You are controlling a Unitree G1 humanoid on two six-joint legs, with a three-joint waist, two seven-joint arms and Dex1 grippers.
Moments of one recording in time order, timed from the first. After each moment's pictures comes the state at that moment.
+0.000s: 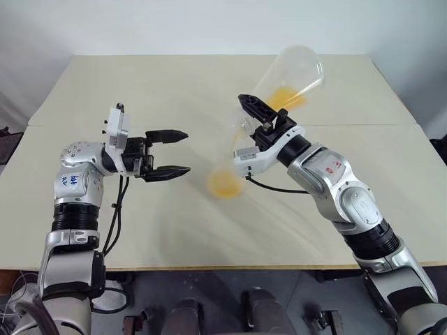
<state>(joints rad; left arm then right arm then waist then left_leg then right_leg) -0.78 0.57 0.15 0.48 -0.47 0.13 -1.47 -0.72 -0.53 0.36 -0.19 -1.04 -0.08 0.34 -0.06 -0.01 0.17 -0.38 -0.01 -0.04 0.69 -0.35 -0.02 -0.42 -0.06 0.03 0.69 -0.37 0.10</state>
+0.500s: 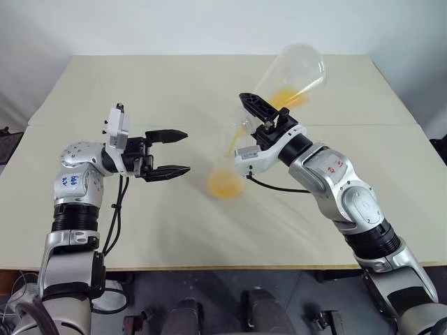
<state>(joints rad) -0.78 0.57 0.15 0.48 -0.47 0.13 -1.46 -0.72 -0.54 0.35 -0.19 -1.04 -0.09 0.33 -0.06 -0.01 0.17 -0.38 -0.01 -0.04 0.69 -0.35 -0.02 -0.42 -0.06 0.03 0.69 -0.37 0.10</state>
